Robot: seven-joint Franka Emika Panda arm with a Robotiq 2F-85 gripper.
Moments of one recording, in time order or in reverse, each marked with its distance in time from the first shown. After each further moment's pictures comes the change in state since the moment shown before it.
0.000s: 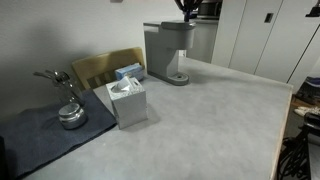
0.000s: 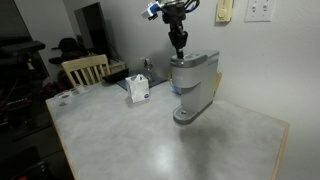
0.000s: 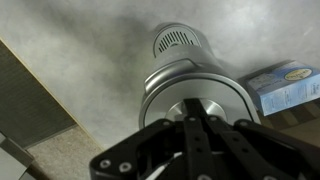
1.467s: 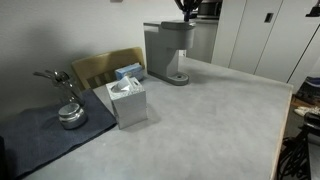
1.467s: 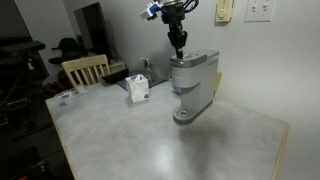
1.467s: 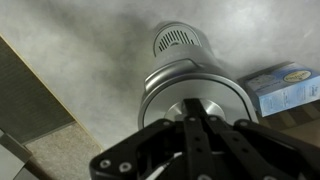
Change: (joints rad) arm 0.005 -0.008 0.000 -0.015 -0.010 0.015 -0.011
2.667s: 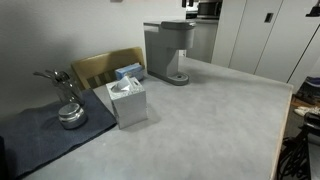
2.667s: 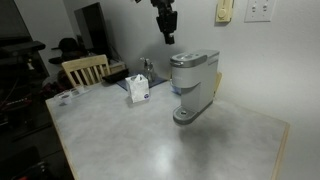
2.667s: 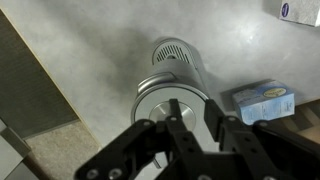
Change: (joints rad) arm 0.038 -0.059 0.015 0.065 -0.033 -0.180 -0.014
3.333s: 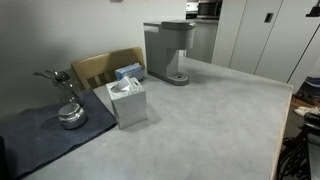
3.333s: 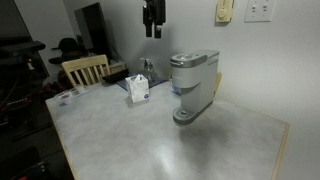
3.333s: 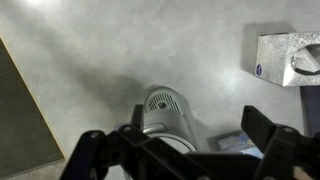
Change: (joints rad) arm -0.005 -0.013 0.004 0.060 0.109 -0.263 -0.084
